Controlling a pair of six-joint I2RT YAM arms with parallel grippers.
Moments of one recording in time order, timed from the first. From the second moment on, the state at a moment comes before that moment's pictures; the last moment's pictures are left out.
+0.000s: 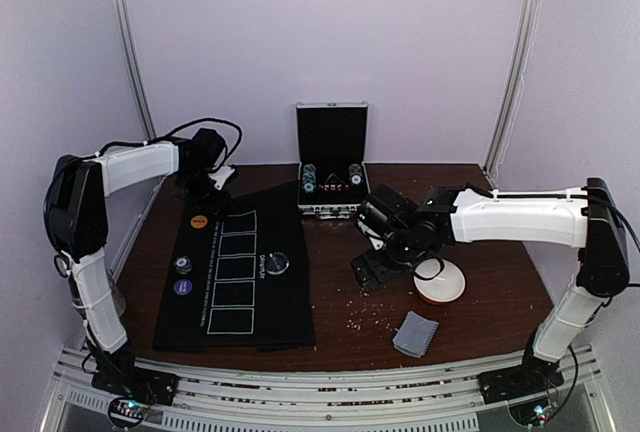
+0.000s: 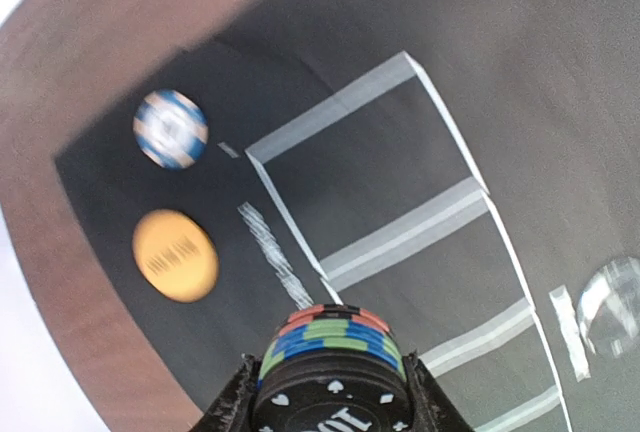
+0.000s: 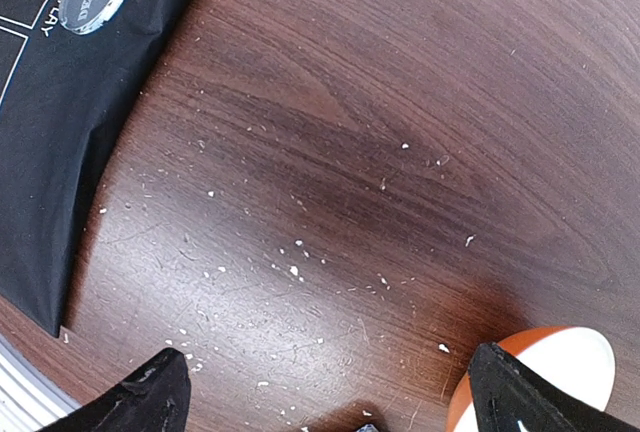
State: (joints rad) left arm -0.35 1.90 1.53 -0.84 -0.08 0.11; right arm 0.95 1.67 1.25 -0.77 0.22 0.38
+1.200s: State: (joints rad) left arm -0.19 2.43 2.09 -0.89 -0.11 0.14; right arm 0.95 1.68 1.28 -0.81 0.22 0.37
